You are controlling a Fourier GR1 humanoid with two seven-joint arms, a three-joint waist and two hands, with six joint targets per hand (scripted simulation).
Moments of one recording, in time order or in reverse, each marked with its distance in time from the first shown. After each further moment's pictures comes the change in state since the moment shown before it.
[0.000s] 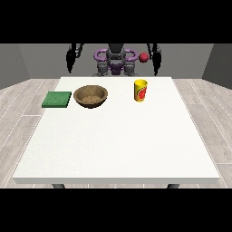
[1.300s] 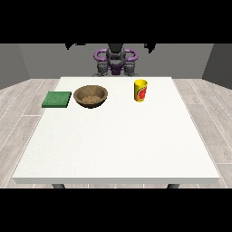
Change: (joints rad) left arm -0.147 -0.090 -0.013 -0.241 0.038 0.132 0.204; right arm -0.079 0.032 -0.031 -0.350 -0.116 -0.046 0.280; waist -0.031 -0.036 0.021
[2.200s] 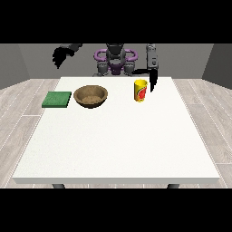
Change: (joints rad) left arm -0.086 0.065 0.131 0.586 -0.013 -0.110 -0.587; right arm -0.062 -0.074 -0.145 0.215 -0.106 0.154 -0.260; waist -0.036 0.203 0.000
